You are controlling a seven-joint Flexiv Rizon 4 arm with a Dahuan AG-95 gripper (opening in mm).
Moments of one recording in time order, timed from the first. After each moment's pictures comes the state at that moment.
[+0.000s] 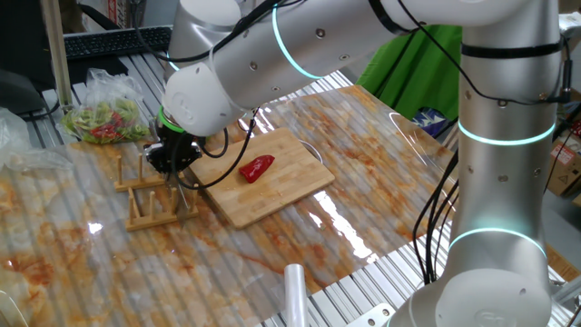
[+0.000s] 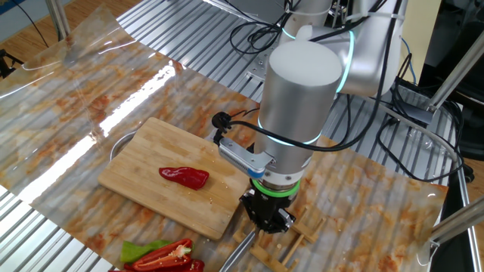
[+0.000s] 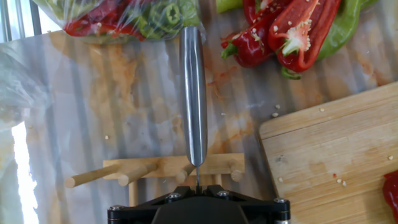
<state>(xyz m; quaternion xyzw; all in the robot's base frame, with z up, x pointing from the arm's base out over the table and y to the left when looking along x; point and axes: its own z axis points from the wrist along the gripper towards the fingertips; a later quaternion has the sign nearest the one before) 0.596 0.194 0.041 0.08 0.99 0.05 0.06</state>
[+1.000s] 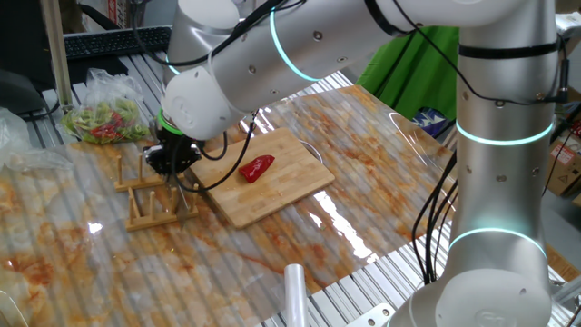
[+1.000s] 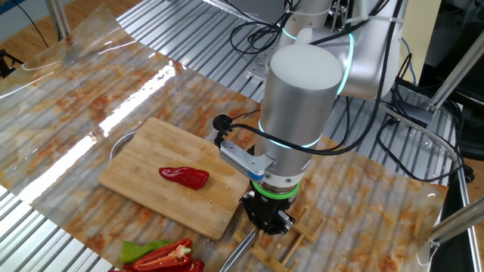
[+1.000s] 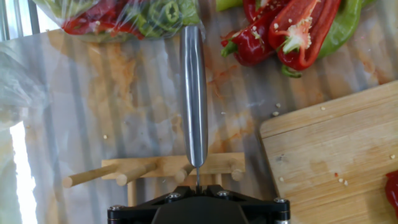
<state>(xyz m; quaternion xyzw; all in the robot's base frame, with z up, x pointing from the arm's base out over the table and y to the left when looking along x) 0.597 0.194 0.033 0.08 0.99 0.05 0.06</state>
